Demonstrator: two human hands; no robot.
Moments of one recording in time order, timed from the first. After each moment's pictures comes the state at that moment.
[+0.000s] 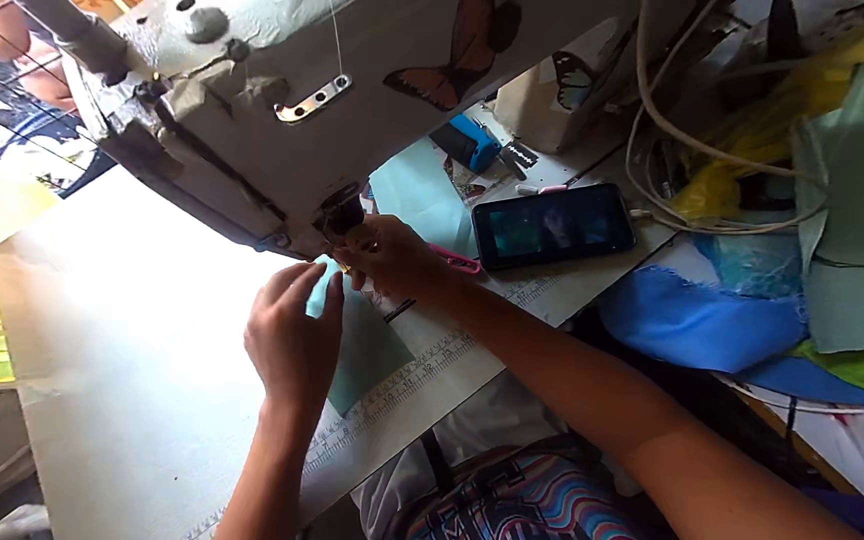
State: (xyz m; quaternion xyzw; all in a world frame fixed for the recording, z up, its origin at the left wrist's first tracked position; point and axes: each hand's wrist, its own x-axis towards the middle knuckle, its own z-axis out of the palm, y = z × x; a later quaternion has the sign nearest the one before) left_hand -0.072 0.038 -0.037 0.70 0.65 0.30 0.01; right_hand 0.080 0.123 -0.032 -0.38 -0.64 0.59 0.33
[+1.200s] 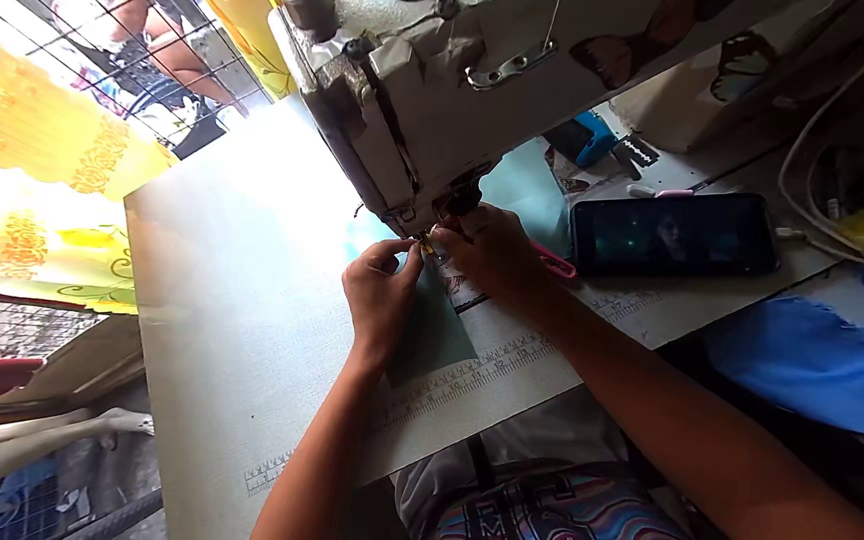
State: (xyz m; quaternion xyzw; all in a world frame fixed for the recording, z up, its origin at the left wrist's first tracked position) left_hand -0.078 0.053 -0.057 0.60 0.65 0.44 0.16; right_hand 0.074 0.113 -0.044 -0.47 -0.74 0.32 0.36
